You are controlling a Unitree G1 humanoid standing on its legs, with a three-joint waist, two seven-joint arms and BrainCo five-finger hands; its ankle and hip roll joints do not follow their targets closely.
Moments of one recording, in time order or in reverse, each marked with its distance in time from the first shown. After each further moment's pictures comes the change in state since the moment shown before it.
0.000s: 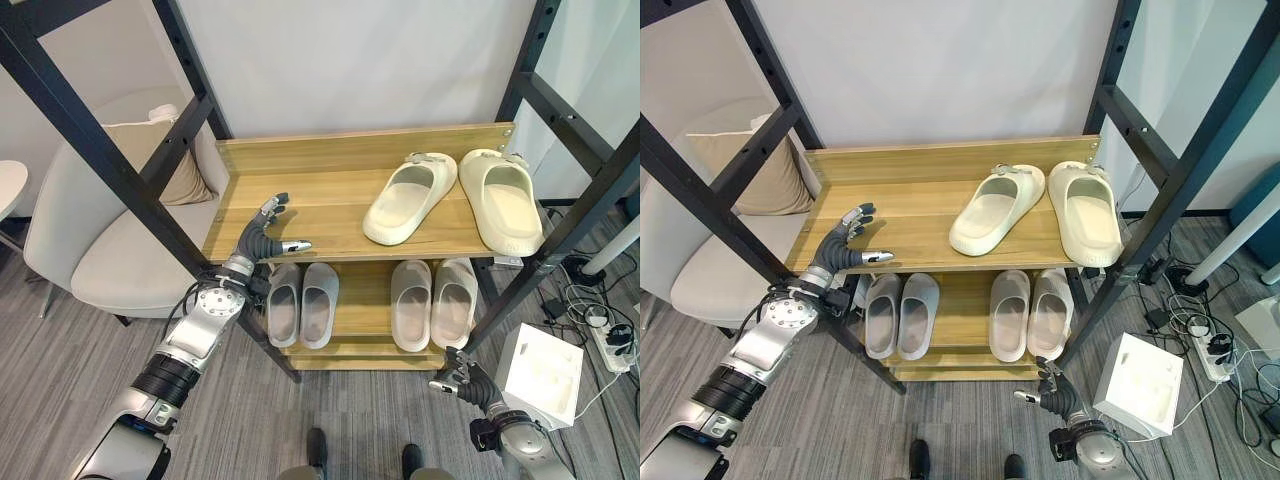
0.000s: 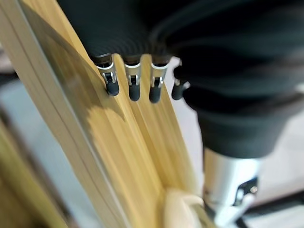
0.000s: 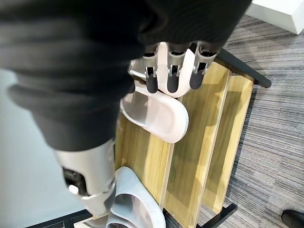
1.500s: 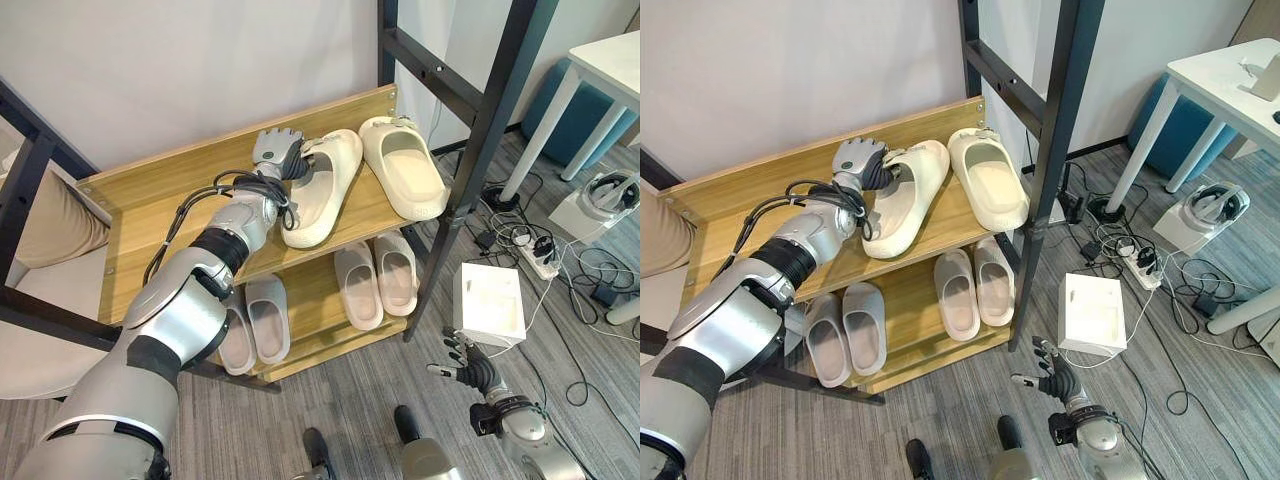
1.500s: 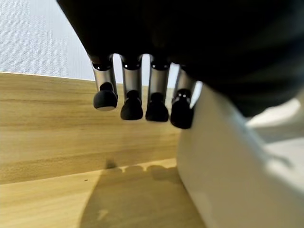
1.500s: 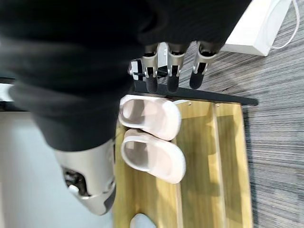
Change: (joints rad) left arm -0.808 -0.159 -0.410 0.884 0.963 0.142 0.275; right arm -0.042 -0.079 0.078 -0.072 0.080 -0.085 -0.045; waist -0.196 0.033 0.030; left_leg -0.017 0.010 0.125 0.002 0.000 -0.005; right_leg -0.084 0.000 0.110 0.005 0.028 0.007
